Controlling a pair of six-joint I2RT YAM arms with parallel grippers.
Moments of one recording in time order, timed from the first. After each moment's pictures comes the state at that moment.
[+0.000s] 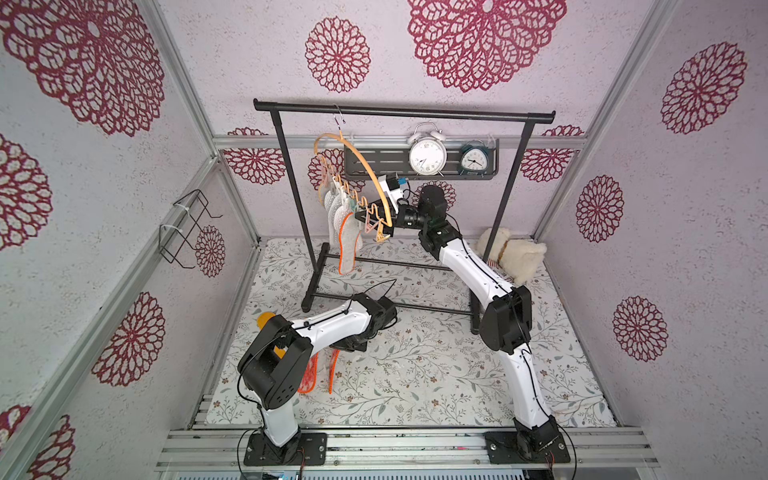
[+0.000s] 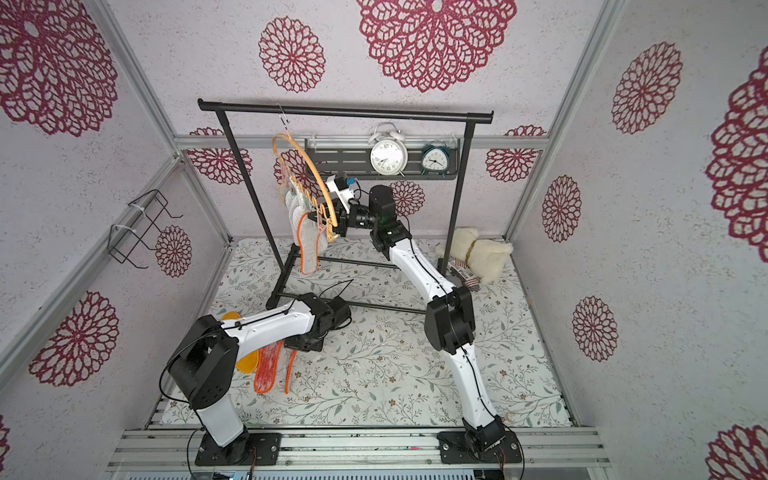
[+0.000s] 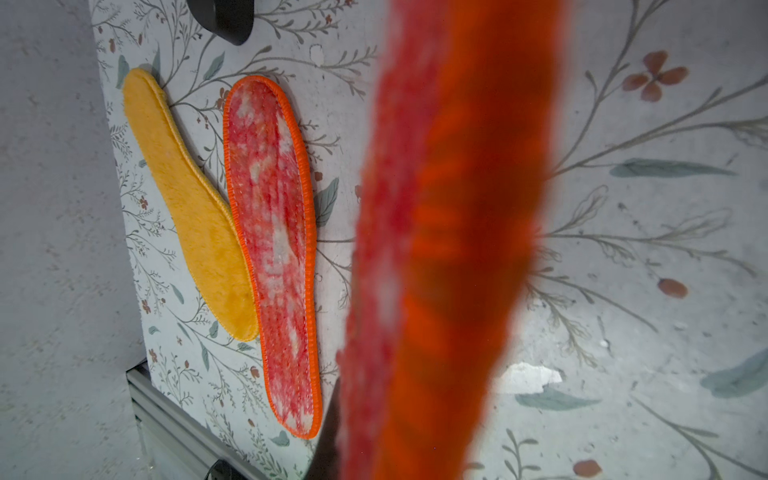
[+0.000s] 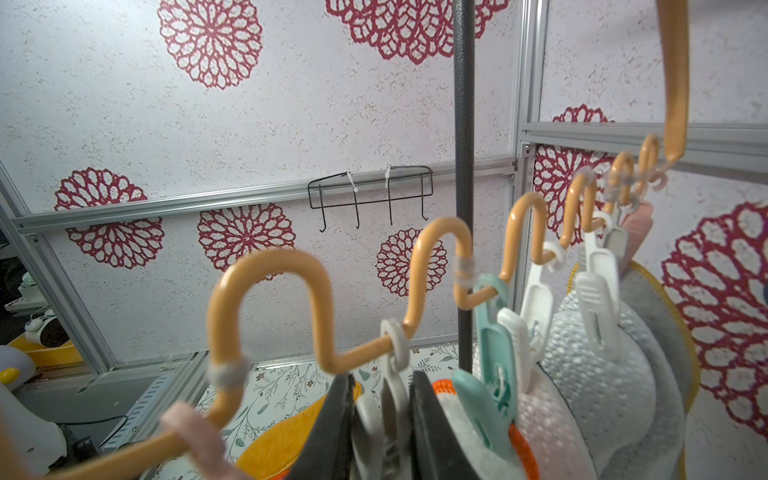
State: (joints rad) left arm -0.74 1.79 1.22 -1.21 -0.54 -0.76; right arm 0.54 2.32 2.33 0.20 -0.99 0.27
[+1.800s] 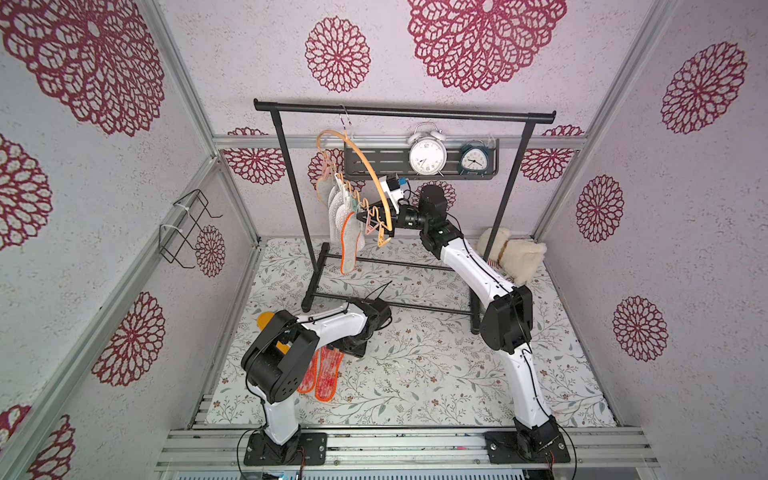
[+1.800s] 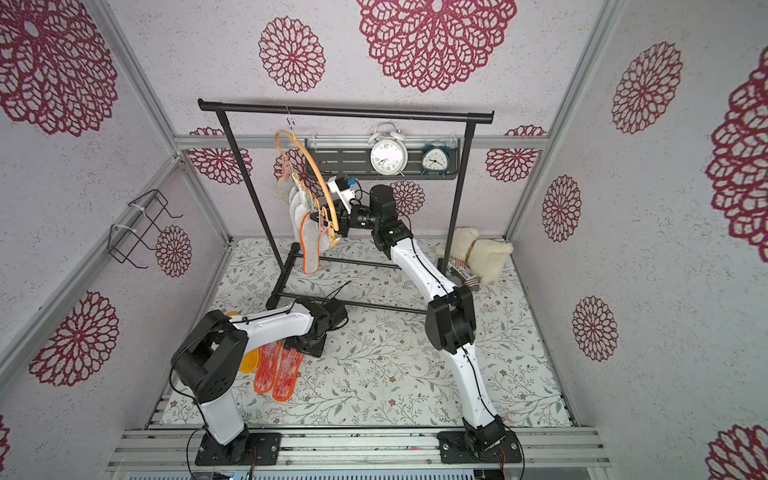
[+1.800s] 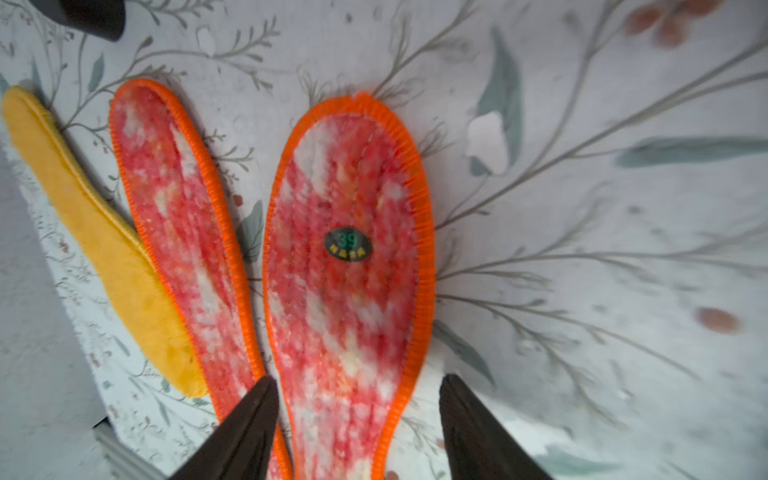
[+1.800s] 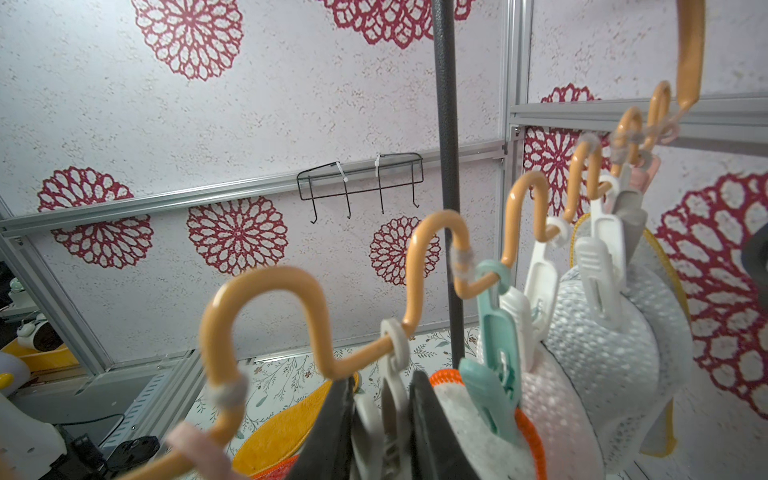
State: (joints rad) left arm -0.68 1.79 1.13 -0.99 -0.43 -0.56; right arm 0.54 2.32 2.33 0.13 -0.98 0.23
